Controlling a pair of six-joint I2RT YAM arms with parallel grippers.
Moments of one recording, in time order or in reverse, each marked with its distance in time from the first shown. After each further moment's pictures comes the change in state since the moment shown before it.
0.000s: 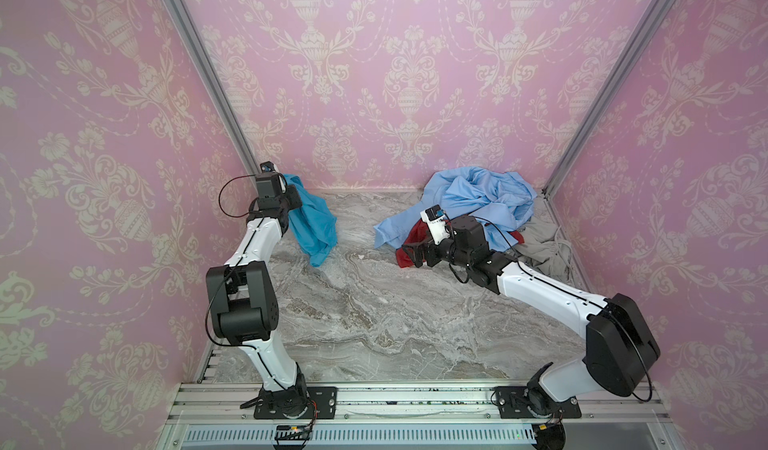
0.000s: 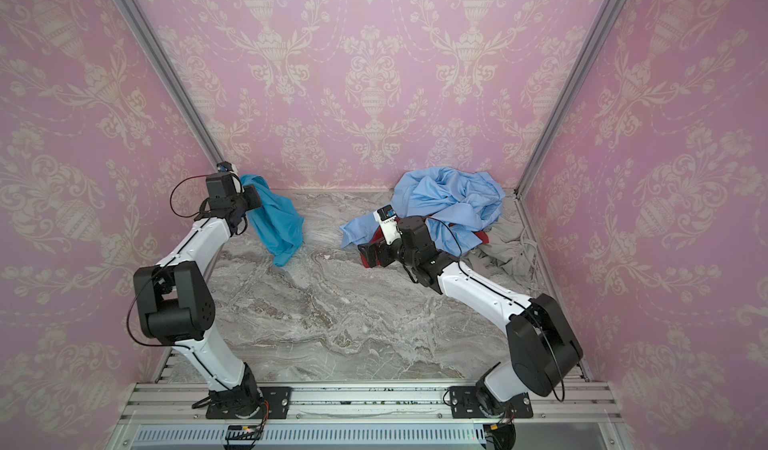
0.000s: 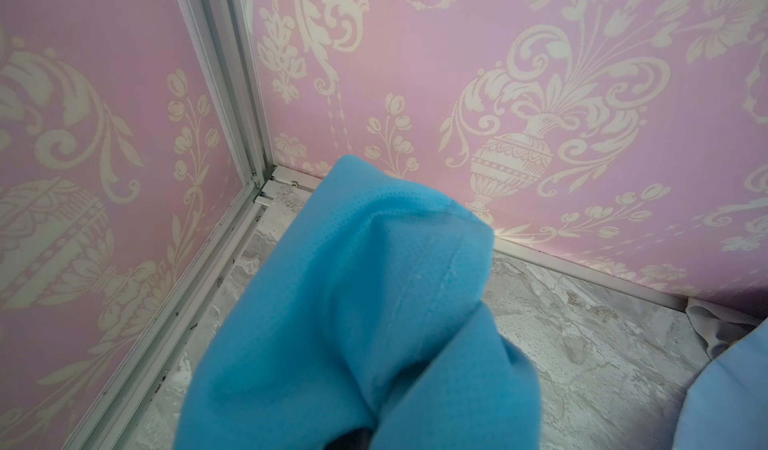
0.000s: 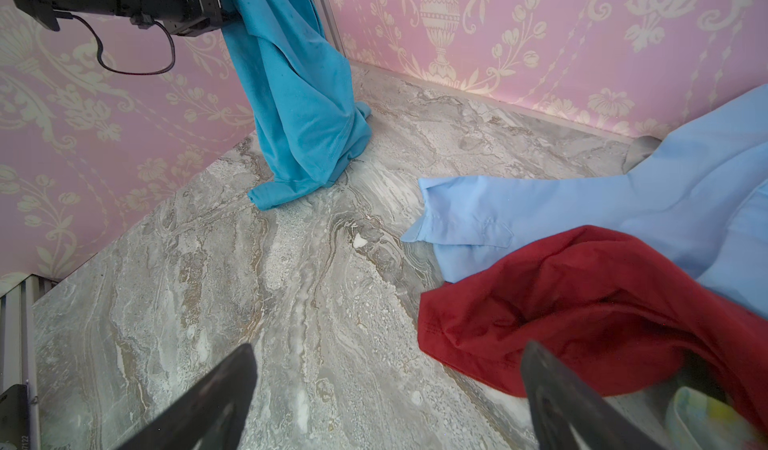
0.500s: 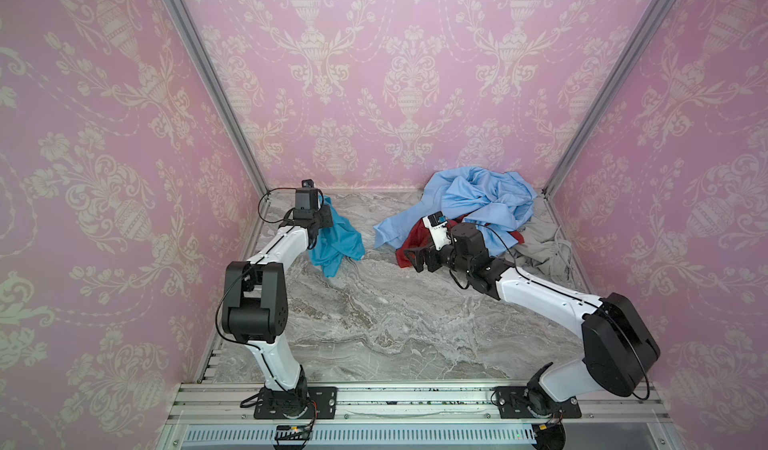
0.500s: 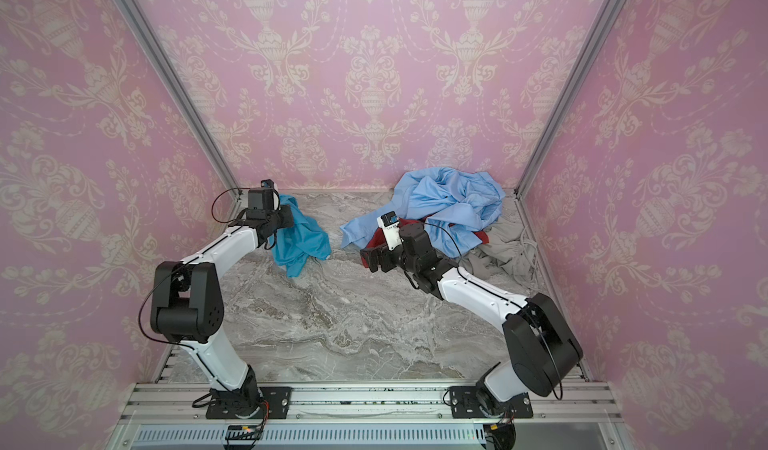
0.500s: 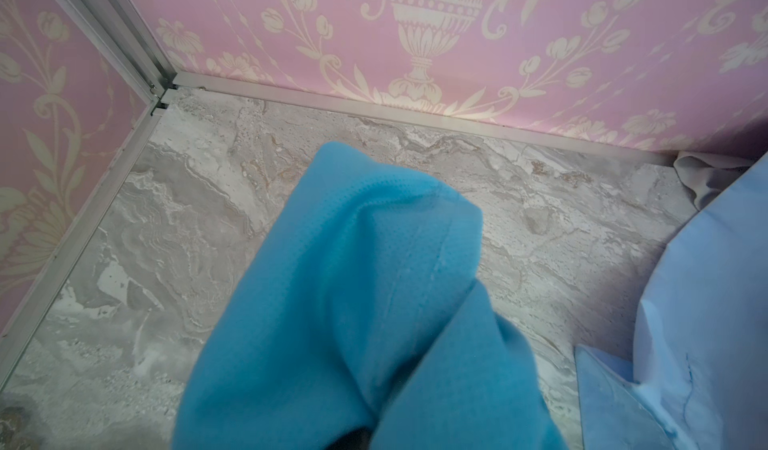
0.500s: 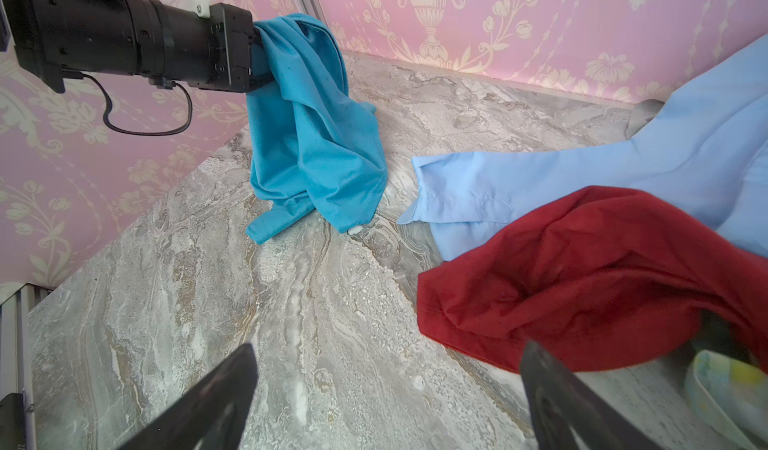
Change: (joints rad) left arm -0.200 0.003 -0.123 -0.064 -0.095 0.023; right arm 0.000 0.000 -0.076 0.062 0.018 0.053
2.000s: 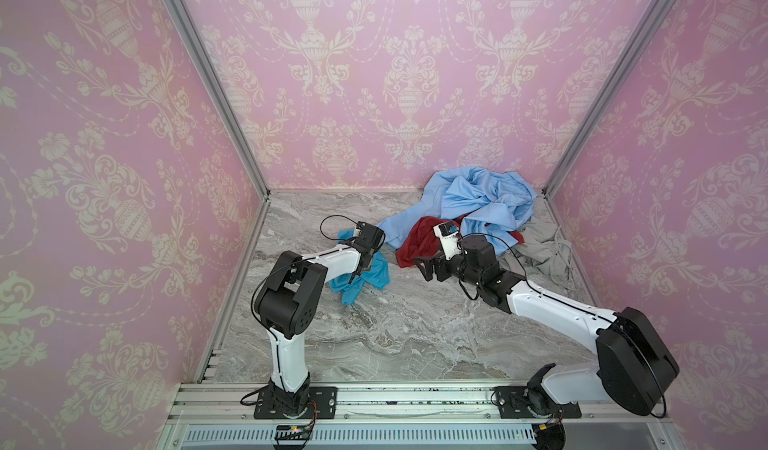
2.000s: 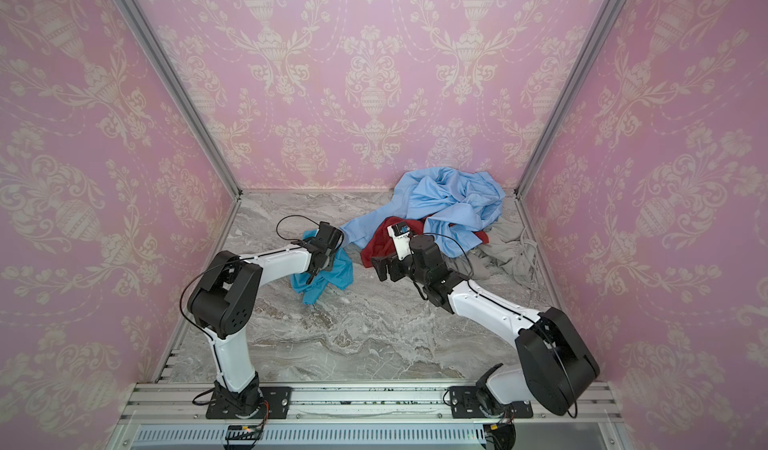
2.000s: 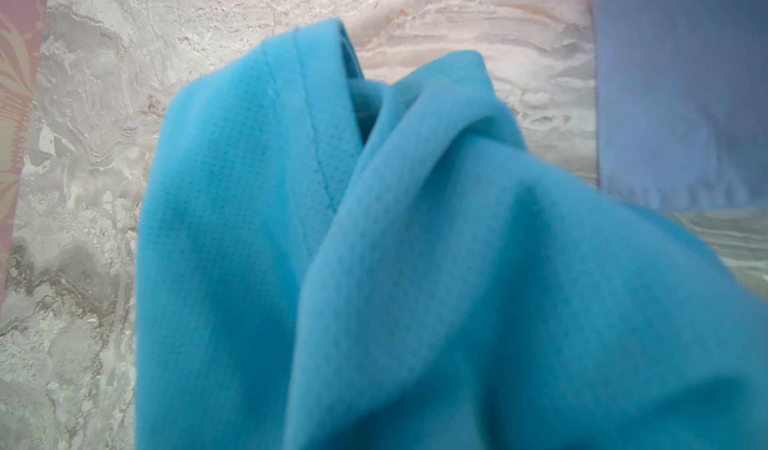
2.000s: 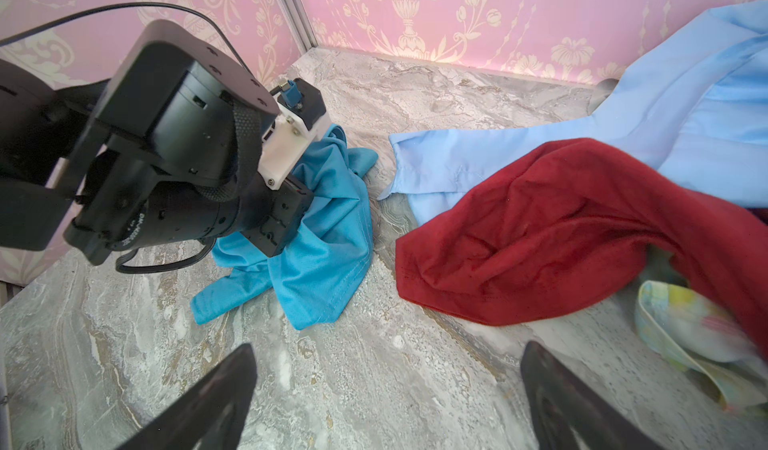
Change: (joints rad) left arm -0.386 0.122 -0.112 -0.221 -0.420 -0.058; right arm -0.015 -0.115 -0.151 0.055 0.035 0.006
